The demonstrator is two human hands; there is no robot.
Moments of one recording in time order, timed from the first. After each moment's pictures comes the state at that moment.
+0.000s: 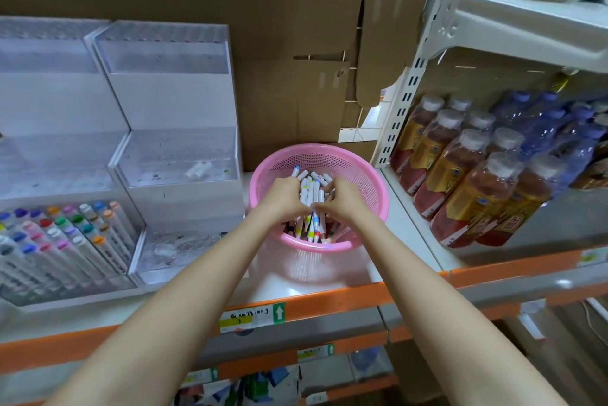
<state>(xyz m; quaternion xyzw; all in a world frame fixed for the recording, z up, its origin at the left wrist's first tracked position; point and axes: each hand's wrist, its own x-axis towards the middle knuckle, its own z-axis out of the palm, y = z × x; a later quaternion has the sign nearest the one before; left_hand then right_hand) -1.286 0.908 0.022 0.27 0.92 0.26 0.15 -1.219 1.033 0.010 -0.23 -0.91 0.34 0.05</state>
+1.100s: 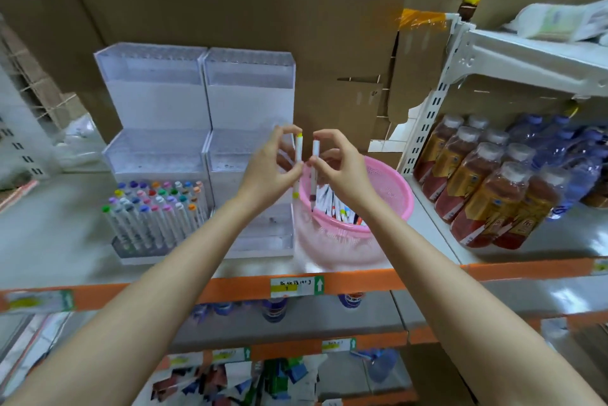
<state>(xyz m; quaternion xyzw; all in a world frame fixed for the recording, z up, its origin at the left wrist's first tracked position) -1.244 0.779 0.103 0.35 0.77 0.52 -0.11 -1.191 0.929 0.101 0.01 -0.82 0.50 0.26</state>
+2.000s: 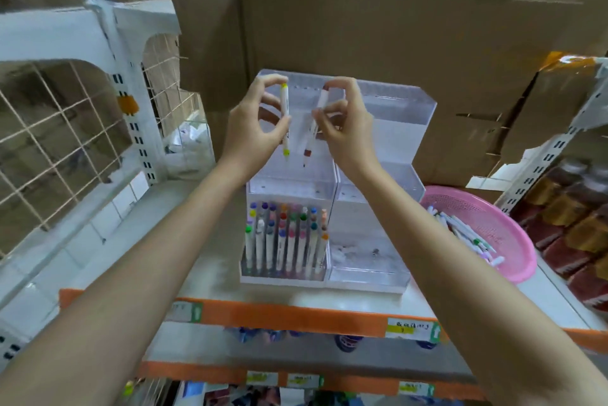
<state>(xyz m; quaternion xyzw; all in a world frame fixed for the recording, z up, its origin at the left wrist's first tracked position) -1.340 0.576 0.178 0.30 0.75 0.54 -0.26 -1.309 0.732 0.182 0.09 -0.80 0.48 0.35</state>
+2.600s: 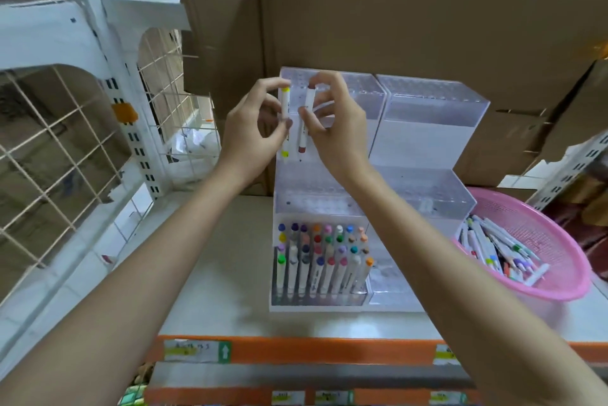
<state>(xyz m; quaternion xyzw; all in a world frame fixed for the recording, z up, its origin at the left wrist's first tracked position) -1.410 0.542 0.160 0.33 0.74 0.52 -0.26 -1.368 0.680 0.174 0.10 -0.80 0.43 0.40</state>
